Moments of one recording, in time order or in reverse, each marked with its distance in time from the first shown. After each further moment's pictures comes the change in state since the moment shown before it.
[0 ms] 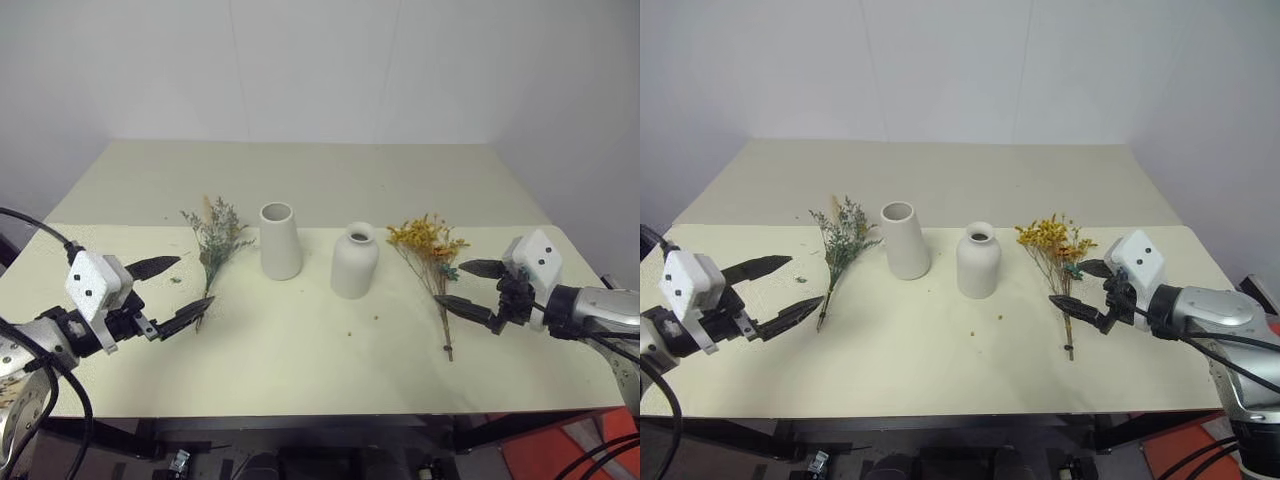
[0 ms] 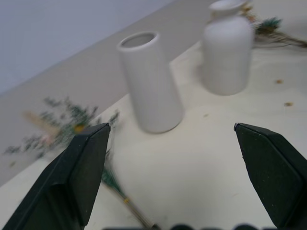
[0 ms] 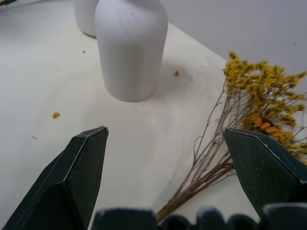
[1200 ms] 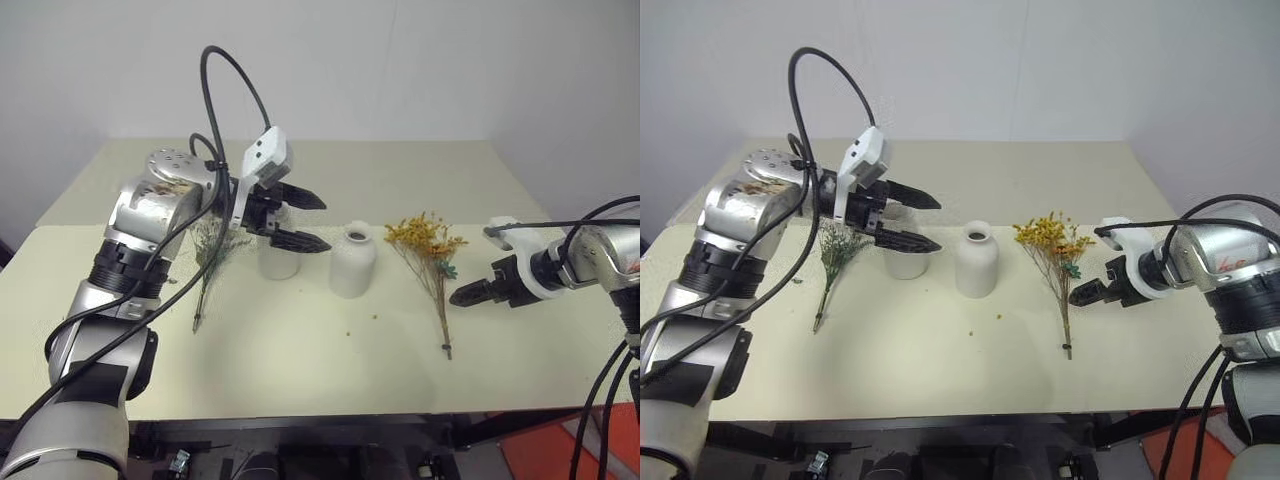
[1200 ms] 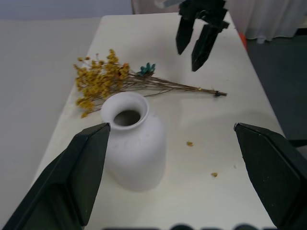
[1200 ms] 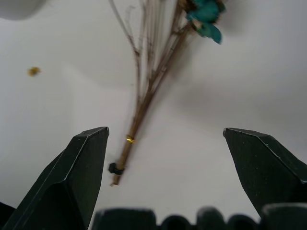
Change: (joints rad) left arm -1.149 -0.221 -0.724 0.711 0.236 0.220 -0.456; right arm -0.758 -0.111 0.604 0.553 -0.004 0.864 -0.027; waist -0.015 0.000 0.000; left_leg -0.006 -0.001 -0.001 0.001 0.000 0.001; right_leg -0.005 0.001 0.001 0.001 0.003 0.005
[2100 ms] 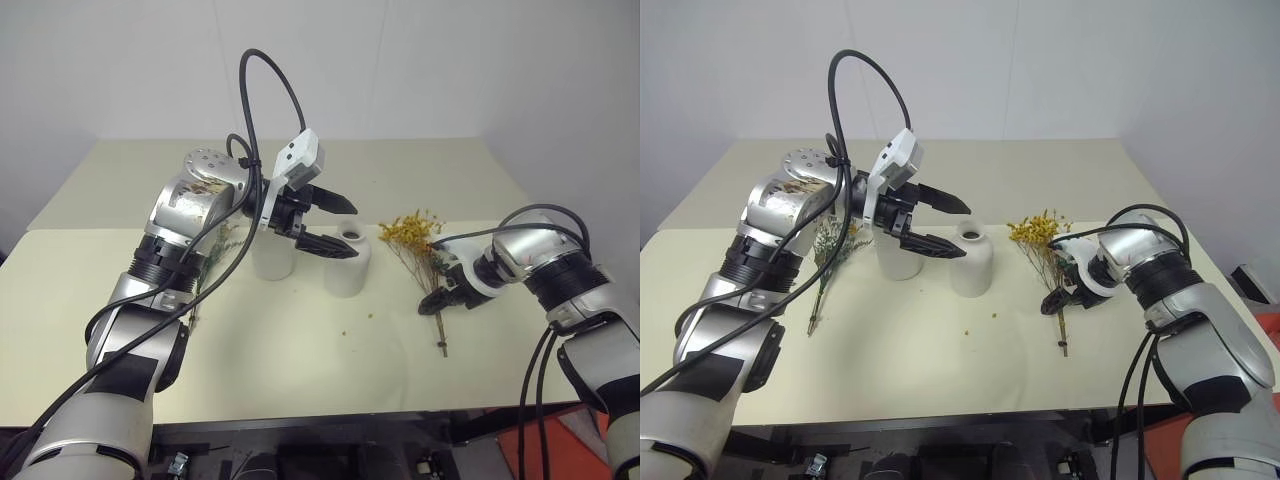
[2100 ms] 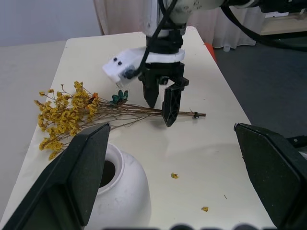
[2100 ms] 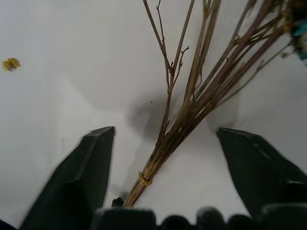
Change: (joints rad) left arm -0.043 -0.113 -0.004 0.068 0.034 -0.066 -0.057; right arm -0.151 0.248 0.267 0.346 -0.244 -0.176 0.209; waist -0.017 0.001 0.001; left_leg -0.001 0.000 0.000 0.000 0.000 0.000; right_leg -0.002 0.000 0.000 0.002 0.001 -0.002
